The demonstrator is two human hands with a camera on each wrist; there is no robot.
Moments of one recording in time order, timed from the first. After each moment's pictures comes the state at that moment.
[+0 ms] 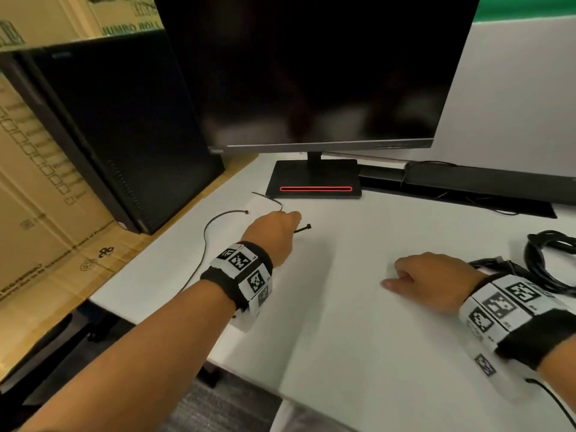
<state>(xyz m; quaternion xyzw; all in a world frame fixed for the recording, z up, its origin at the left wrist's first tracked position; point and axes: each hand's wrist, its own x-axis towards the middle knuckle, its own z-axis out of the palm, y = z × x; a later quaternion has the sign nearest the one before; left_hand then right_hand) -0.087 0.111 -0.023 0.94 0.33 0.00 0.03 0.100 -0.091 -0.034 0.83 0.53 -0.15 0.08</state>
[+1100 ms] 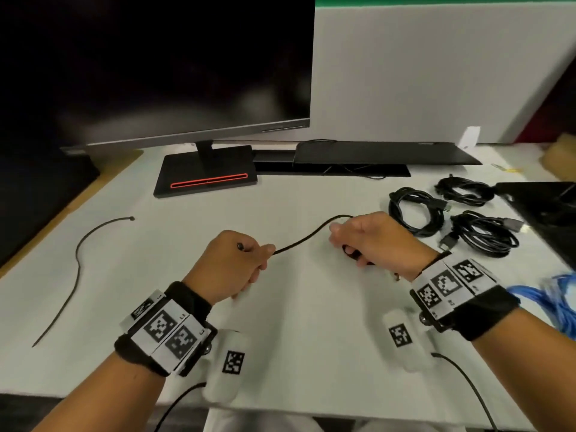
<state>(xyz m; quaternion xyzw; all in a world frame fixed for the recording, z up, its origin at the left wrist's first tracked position) -0.058 0.012 -0.031 0.81 0.29 0.08 0.50 0.121 -0.173 -0.021 0.81 0.30 -0.26 -0.44</state>
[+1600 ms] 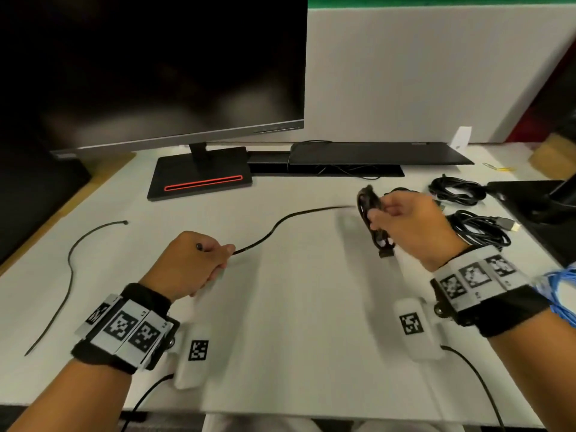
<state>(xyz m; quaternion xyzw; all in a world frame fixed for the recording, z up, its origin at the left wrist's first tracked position) -0.080 0.053 -0.030 0.83 0.33 0.08 0.45 0.145 -0.195 -0.005 0.84 0.23 -0.12 -0.48</state>
